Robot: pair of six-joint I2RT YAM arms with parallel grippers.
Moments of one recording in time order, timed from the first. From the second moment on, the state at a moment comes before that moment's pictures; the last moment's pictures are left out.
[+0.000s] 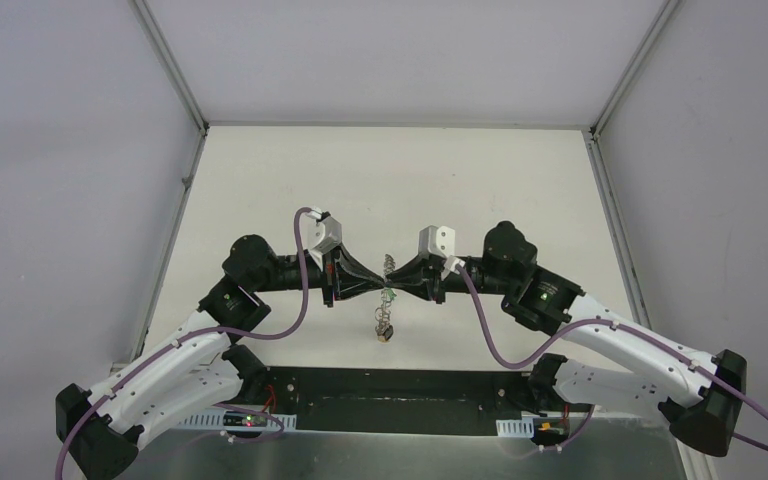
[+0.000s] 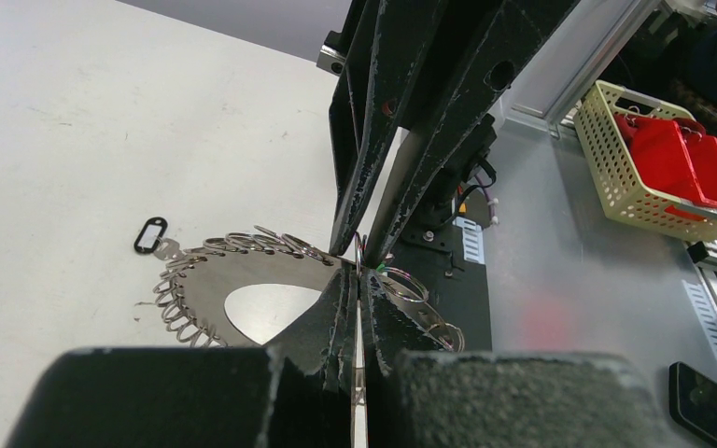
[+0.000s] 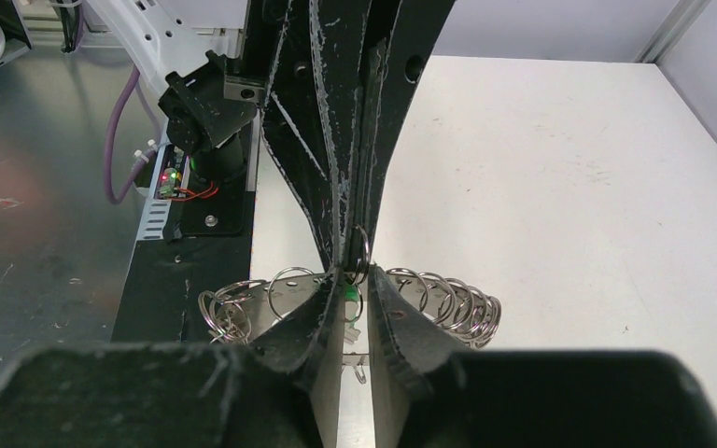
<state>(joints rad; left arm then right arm) -0.71 0.74 0.60 0.28 0.75 -0.26 0.97 0.94 0.81 -0.01 -0.53 -0.18</state>
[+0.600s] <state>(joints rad) -0.71 0.74 0.60 0.27 0.75 -0.26 0.97 0.95 0.81 0.00 -0.55 -0.15</state>
